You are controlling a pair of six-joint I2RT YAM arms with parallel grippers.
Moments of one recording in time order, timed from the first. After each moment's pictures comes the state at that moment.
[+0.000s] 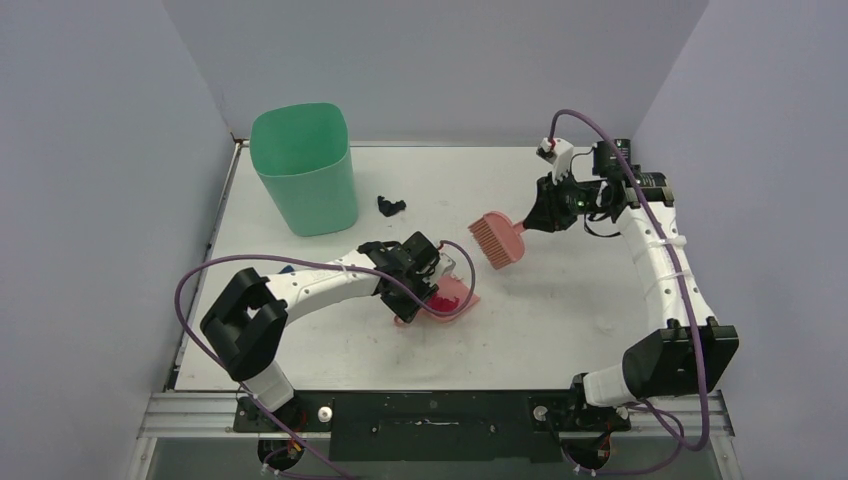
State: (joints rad) left arm -0.88 1.66 1.13 -0.74 0.02 -0.10; right arm 0.06 1.42 1.47 -1.05 -0.75 -0.41
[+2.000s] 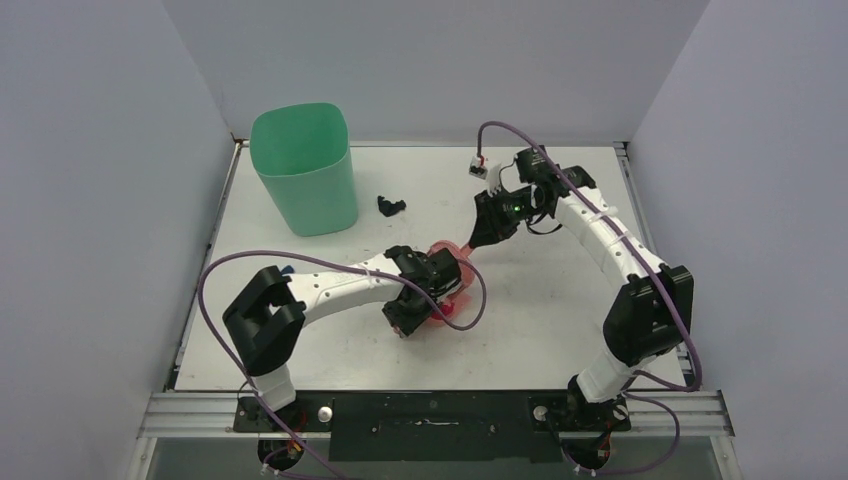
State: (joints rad) left arm -1.01 1.76 1.29 -1.06 -0.10 -0.18; right arm 0.35 1.61 1.42 -0.89 -0.71 -0.23
